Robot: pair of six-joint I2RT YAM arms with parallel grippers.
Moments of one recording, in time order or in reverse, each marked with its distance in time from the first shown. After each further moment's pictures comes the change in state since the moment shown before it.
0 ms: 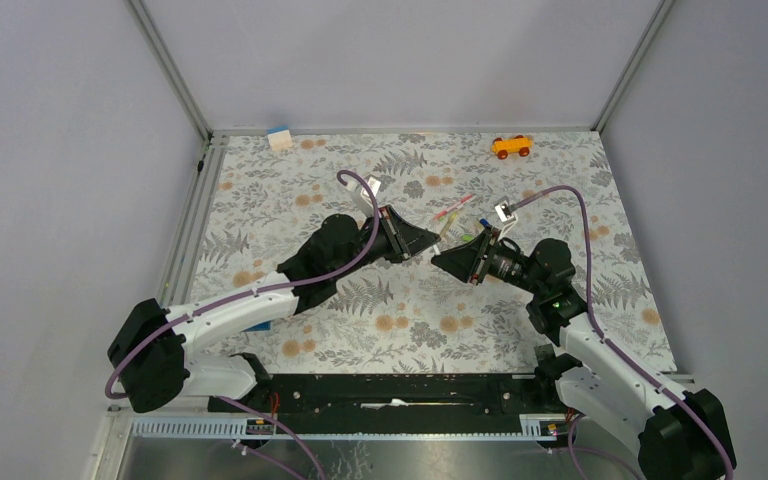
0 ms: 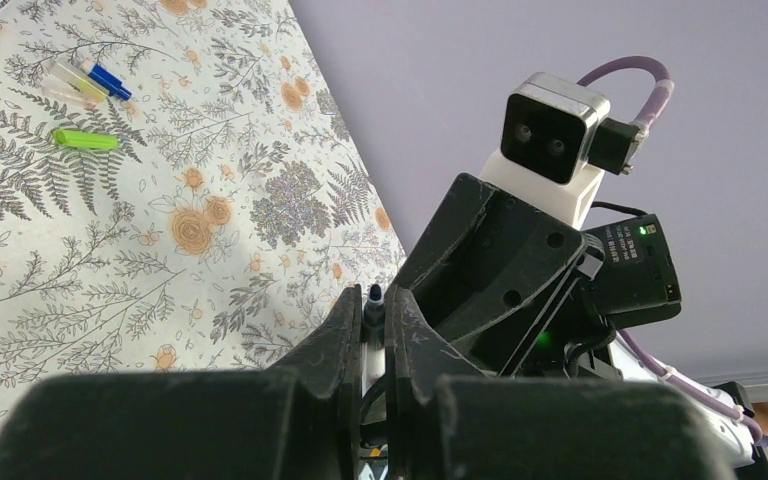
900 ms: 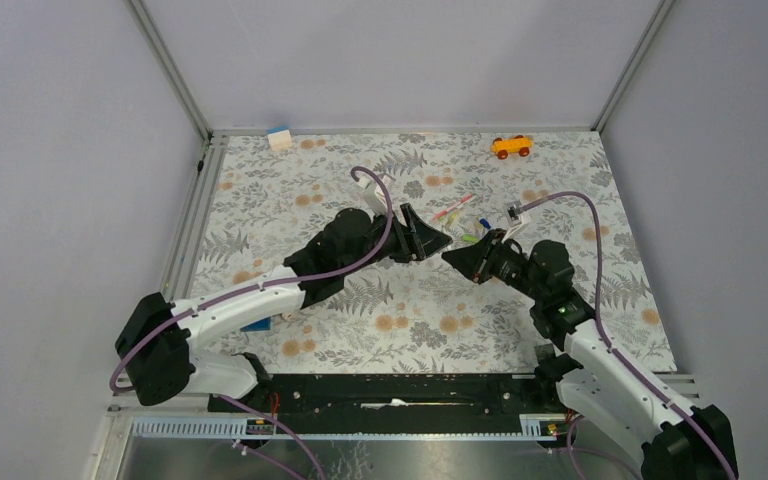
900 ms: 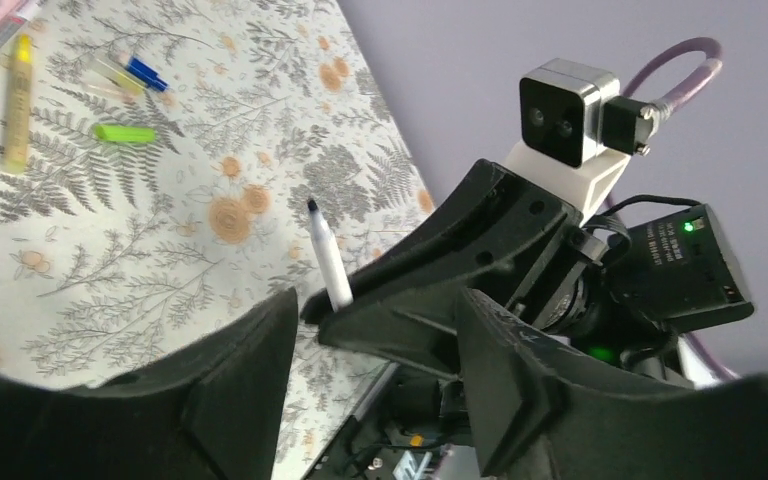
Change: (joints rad) left arm -0.019 0.043 0.073 -0.104 -0.020 0.081; right arm 0.003 -0.063 0.003 -0.181 0.161 -0.072
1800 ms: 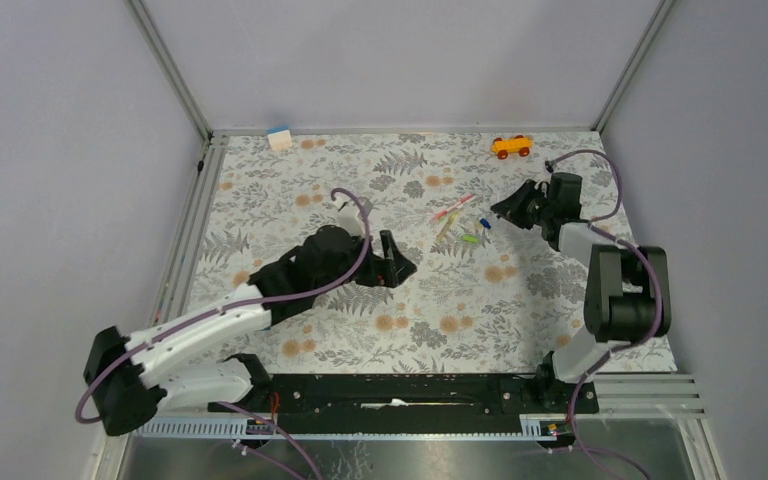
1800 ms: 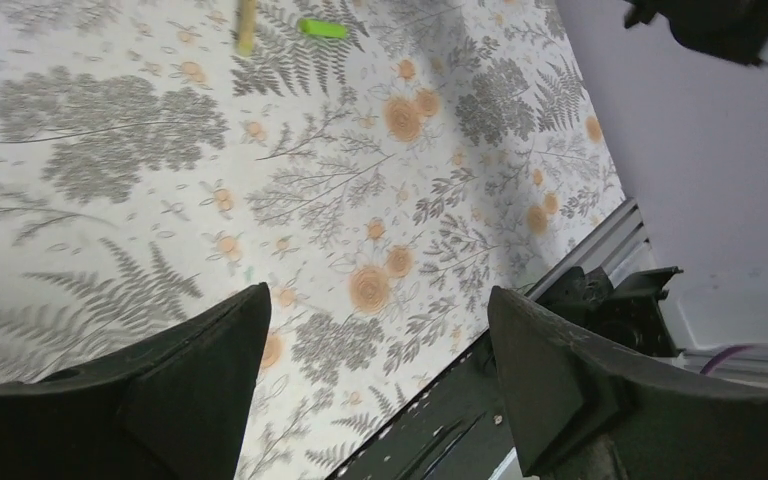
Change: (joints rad) left arm -0.003 -0.179 -0.064 -0.396 -0.109 0.179; right arm -0.475 0.793 0.407 -0.144 0.080 -0.103
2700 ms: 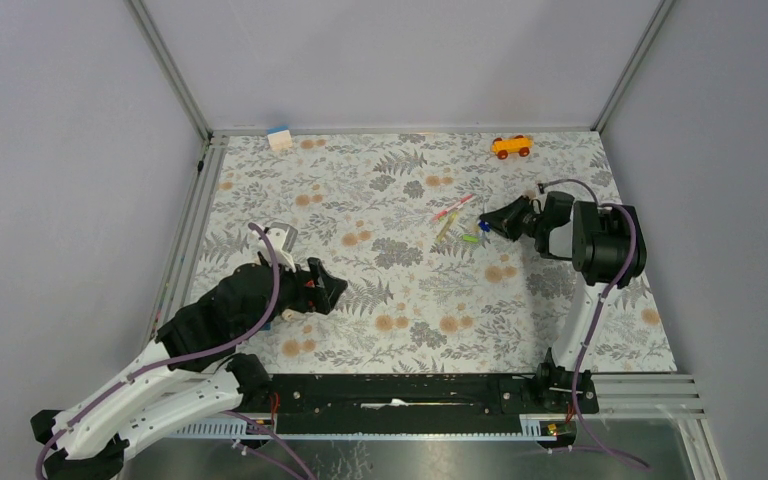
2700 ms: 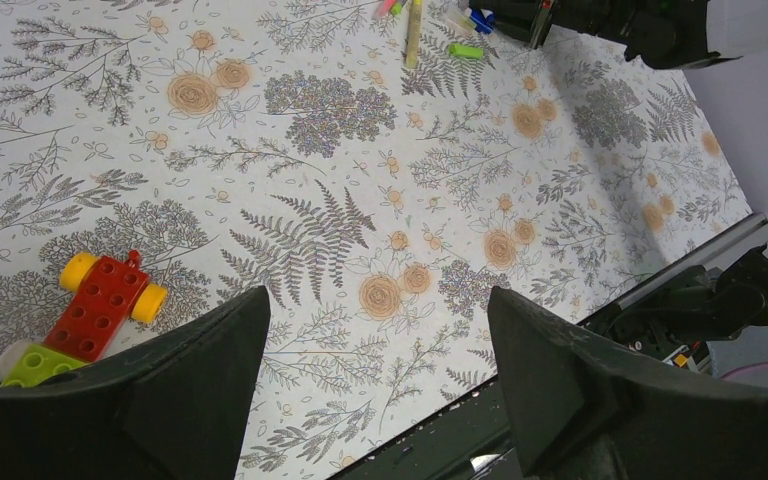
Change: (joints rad) left arm 0.000 -0.575 -0.061 -0.504 -0.252 0.167; right arm -0.082 0.507 0.069 0.452 -0.325 0.304
